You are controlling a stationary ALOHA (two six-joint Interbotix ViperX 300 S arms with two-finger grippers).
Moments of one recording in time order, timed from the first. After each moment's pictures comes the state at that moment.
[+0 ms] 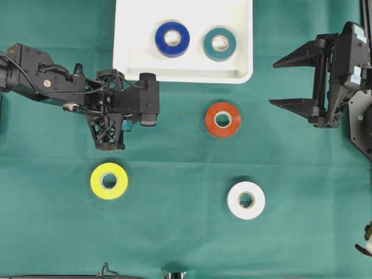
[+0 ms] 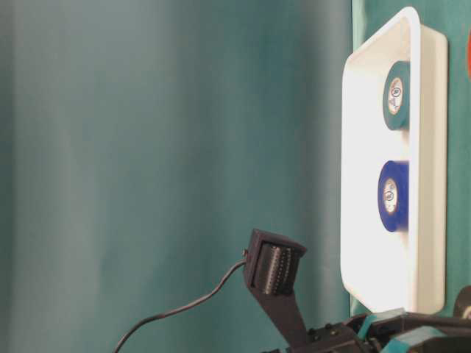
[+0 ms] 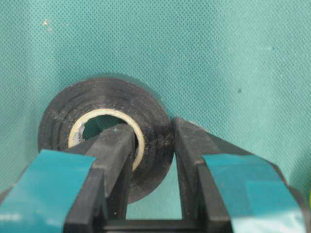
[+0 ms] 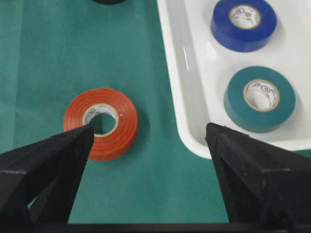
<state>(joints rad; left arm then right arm) 0.01 0.08 0.67 0.00 0.42 -0.02 -0.11 -0.73 1.14 -0.19 0.10 0.35</state>
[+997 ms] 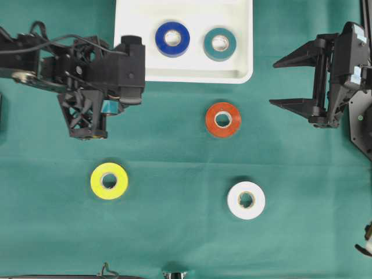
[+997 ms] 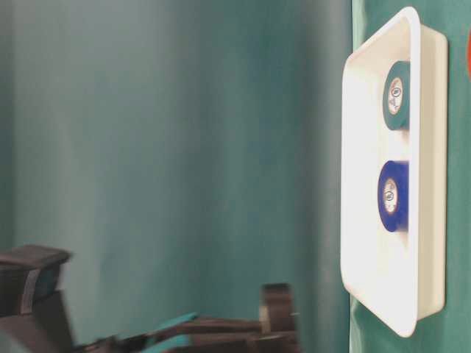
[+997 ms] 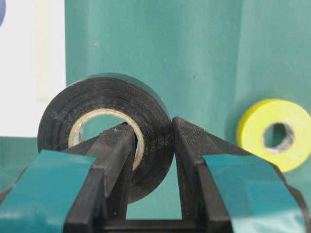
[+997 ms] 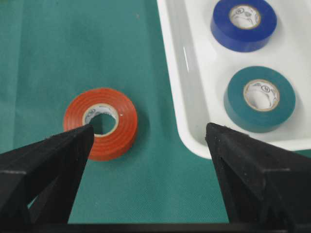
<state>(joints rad) 0.01 -0.23 0.45 0.00 0.88 -0.02 -0.12 -0.73 1.14 -0.19 0.10 0.35</state>
